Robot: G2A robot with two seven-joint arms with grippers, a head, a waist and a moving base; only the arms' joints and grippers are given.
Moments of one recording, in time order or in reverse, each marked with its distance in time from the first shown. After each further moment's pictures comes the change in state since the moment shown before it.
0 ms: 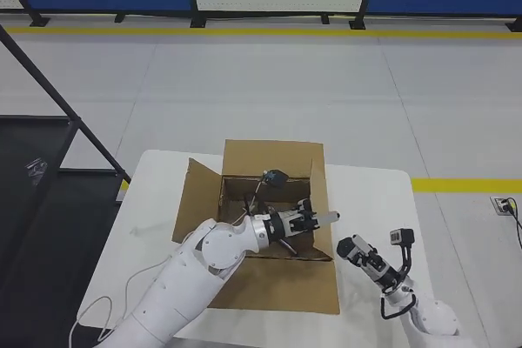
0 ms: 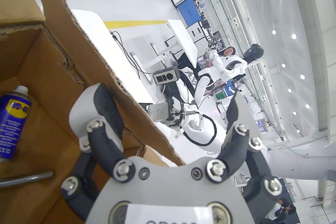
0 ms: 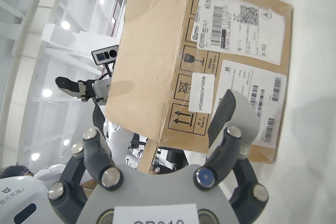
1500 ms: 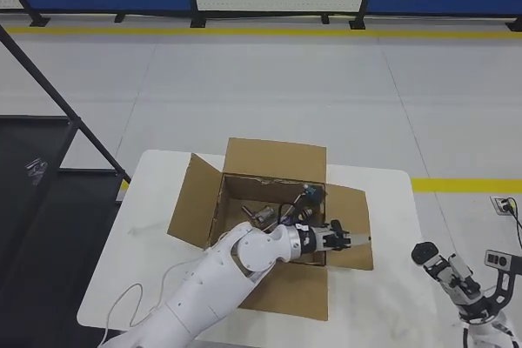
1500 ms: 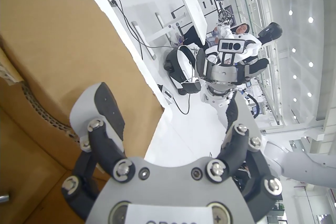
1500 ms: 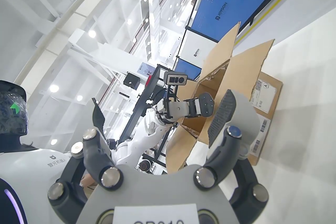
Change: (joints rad) left arm -0.089 -0.147 0.153 0.187 0.009 0.066 -0.054; right arm -0.278 0.084 0.384 -0.268 0.250 -0.092 0.146
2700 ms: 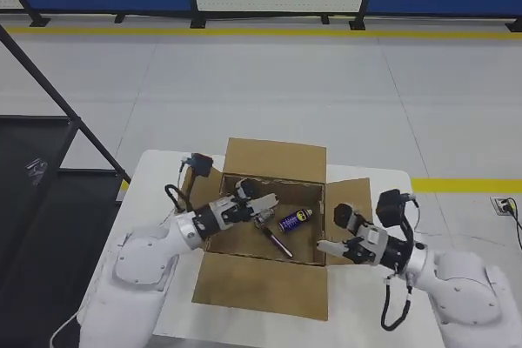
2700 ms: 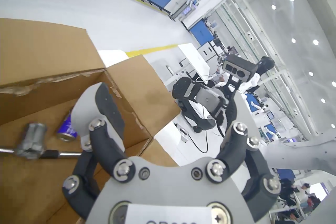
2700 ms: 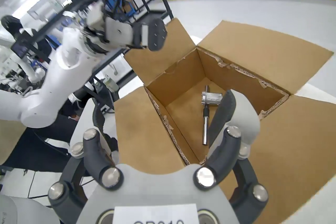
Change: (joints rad) left arm 0.451 0.199 -0.779 -0.711 0.164 0.037 -0.249; right arm 0.341 -0.006 -0.379 -0.405 -1.033 0.220 -0.111
